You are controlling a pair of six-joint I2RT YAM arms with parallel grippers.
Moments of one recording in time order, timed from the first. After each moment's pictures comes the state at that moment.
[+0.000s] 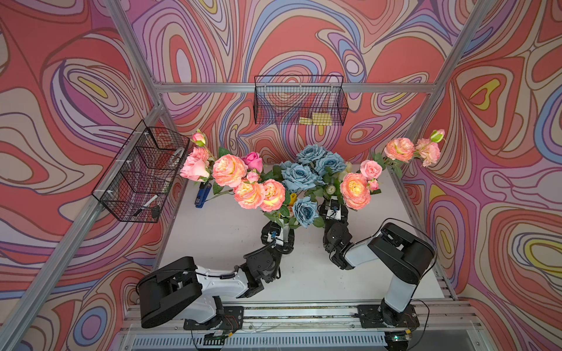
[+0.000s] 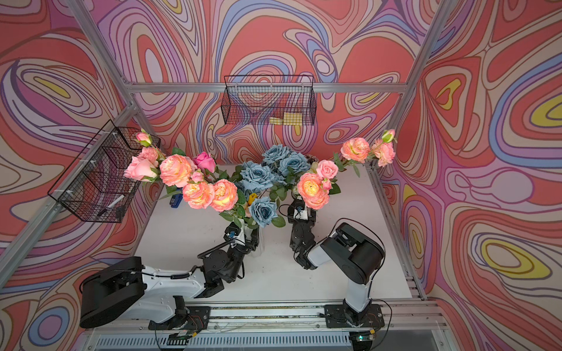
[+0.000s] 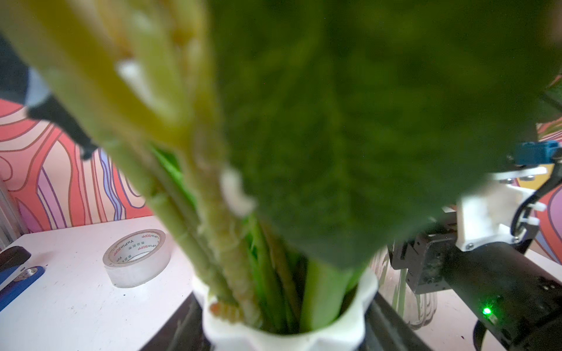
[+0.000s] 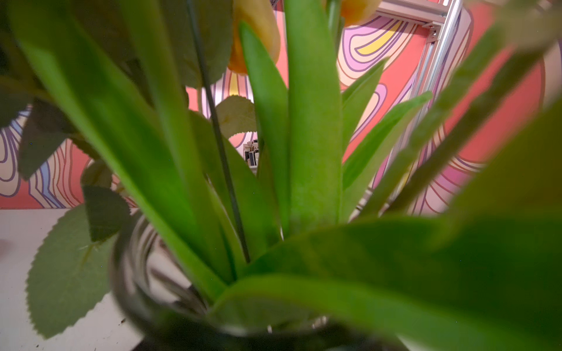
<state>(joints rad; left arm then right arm) -1.08 1.37 0.36 1.19 -0.80 0.09 0.71 1.82 0.55 1.42 0.90 -0.22</state>
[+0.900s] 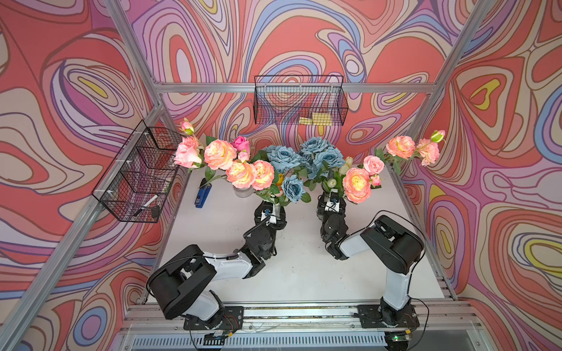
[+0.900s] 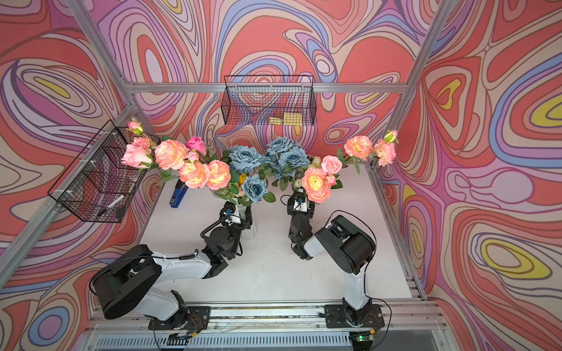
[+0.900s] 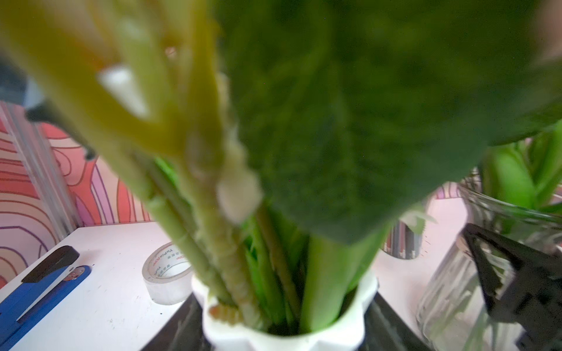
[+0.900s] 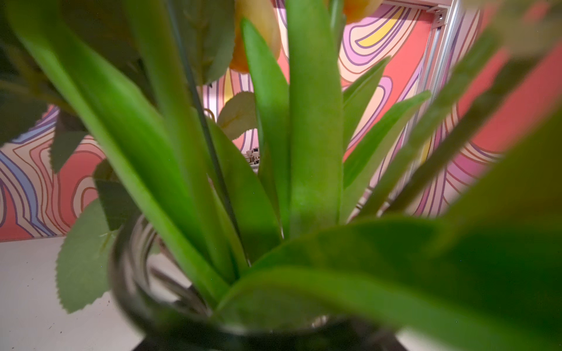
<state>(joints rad) -0.77 1.51 0.51 1.15 -0.67 0.05 0.64 1.93 0.69 1.43 0.85 -0.16</state>
